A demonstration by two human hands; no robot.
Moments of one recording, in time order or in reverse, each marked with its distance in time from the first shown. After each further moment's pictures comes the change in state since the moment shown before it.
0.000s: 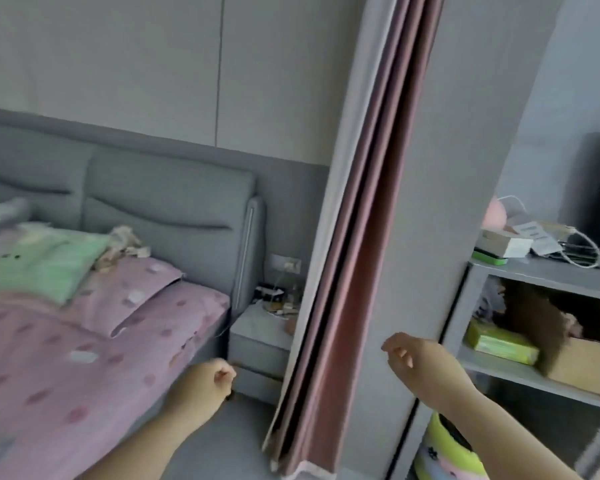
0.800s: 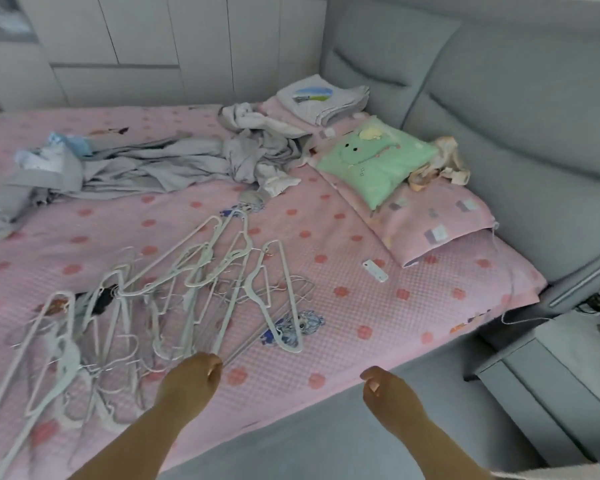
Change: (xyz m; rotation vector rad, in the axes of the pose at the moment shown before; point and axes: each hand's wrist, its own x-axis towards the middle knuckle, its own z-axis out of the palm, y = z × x) left_hand -0.127 -0.398 -0.167 0.317 0.178 -0.989; right_hand 0.100 -0.397 0.389 0.099 -0.851 -0.512
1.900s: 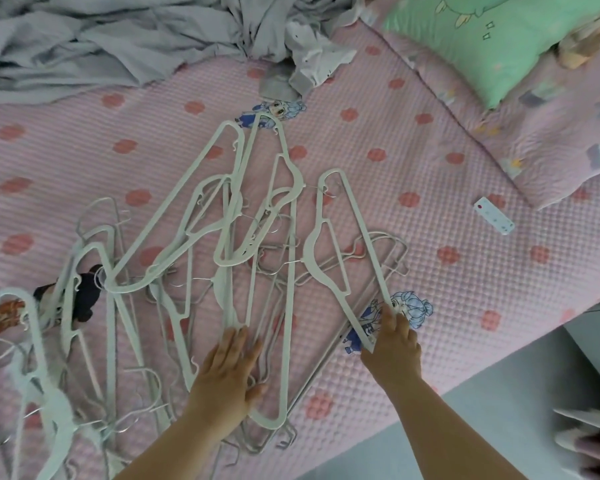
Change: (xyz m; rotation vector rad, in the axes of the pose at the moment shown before) left_hand 0.180 -0.171 0.106 0.352 -0.402 0.304; right_hand 0.232 -0.120 0.153 -0.171 -0.062 0.303
